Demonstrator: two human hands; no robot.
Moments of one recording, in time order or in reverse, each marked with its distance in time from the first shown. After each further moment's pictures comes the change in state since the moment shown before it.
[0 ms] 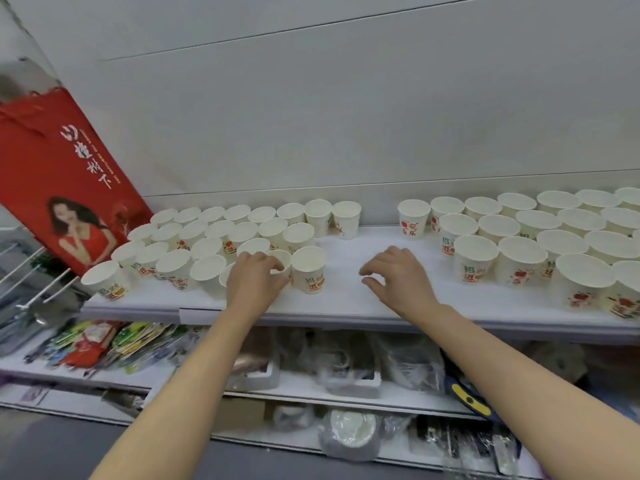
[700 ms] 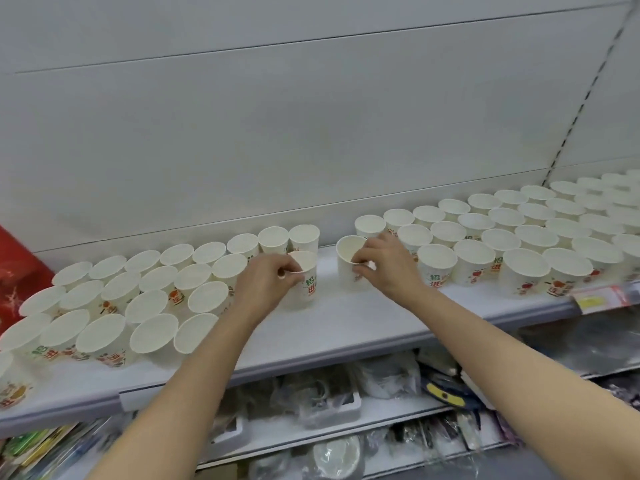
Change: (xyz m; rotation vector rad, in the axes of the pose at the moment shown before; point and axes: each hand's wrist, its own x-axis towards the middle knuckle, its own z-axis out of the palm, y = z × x) left_hand 0.075 0.047 0.004 -0.501 -0.213 0.285; right_hand 0.042 0.033 -0.009 -0.085 0.153 0.191
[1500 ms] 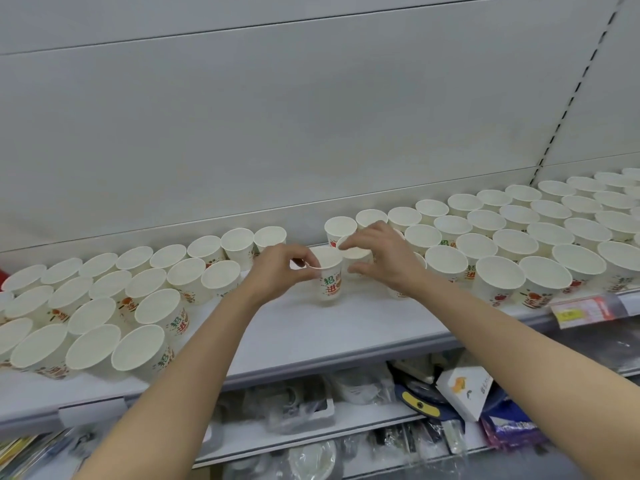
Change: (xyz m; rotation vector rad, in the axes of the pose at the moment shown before) left_hand 0.052 0.058 0.057 -0.183 -0.212 0.101; right_hand 0.010 0.080 -0.024 0.194 -0.056 -0.107
